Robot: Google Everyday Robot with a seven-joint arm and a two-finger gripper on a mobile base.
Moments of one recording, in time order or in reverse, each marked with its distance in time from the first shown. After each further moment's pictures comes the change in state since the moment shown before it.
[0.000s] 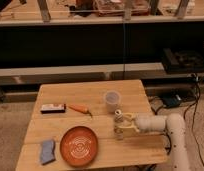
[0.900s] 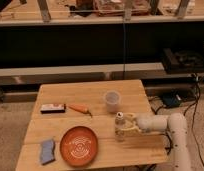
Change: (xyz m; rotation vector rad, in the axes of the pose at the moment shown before) arm 0.005 -0.001 -0.008 0.002 -0.015 -0.001
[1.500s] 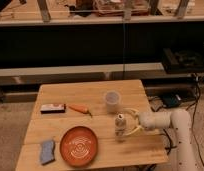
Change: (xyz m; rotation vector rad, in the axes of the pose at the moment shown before) arm 0.015 -0.002 -0.009 0.019 -0.098 -0.023
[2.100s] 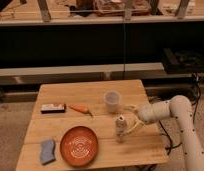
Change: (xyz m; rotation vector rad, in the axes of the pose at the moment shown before) arm 0.019 0.001 -0.012 0.004 -0.228 -0.028
